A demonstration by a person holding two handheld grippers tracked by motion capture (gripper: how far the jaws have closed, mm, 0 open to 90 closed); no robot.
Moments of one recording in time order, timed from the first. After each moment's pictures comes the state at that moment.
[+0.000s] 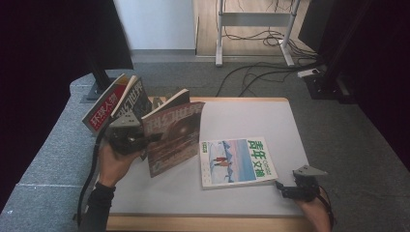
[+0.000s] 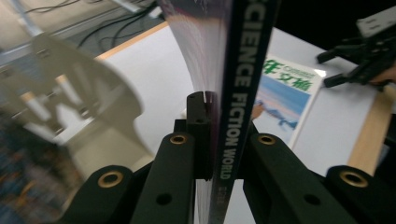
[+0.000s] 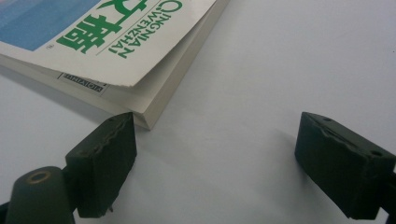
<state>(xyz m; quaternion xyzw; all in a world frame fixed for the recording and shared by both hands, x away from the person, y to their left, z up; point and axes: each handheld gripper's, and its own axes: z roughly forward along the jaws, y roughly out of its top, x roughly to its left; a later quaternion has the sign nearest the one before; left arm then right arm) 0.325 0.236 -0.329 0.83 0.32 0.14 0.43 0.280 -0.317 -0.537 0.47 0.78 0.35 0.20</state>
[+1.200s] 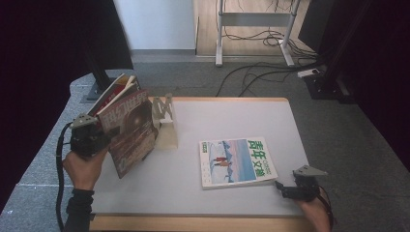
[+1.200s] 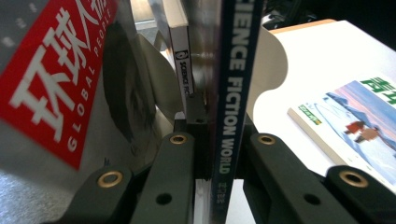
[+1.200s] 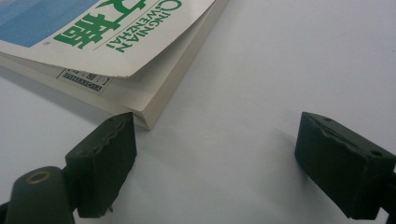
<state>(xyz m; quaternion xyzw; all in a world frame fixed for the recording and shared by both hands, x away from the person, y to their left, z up) 0.322 0.310 -0.335 0.74 0.49 0.24 0.39 0.280 -0.317 -0.537 0.47 0.78 0.35 0.20</state>
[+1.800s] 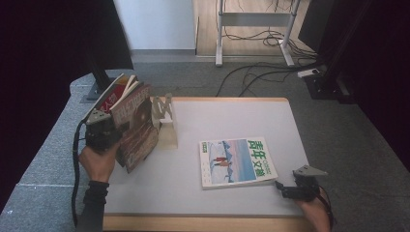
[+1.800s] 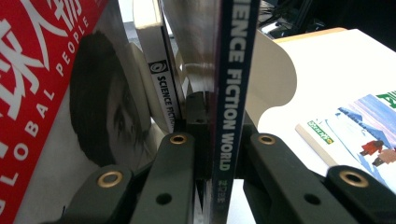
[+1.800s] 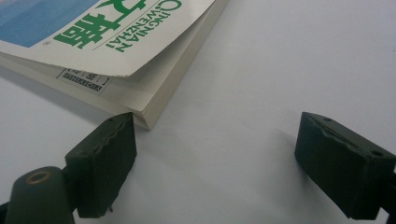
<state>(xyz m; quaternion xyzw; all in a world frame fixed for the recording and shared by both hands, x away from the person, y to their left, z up) 0.338 0.292 -0.348 0.73 0.49 0.25 0.40 0.280 -0.317 -0.537 0.47 0.78 0.35 0.20</state>
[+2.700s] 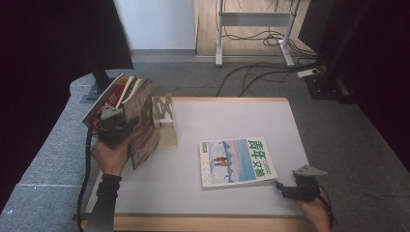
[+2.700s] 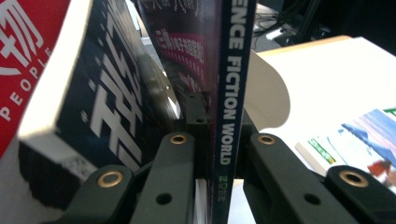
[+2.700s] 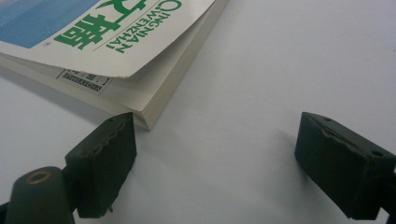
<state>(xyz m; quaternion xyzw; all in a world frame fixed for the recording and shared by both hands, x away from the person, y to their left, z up) 0.359 0.262 -0.347 0.71 0.50 0.28 0.41 0.280 -0.317 -0.537 0.48 0.78 0.35 0.20</state>
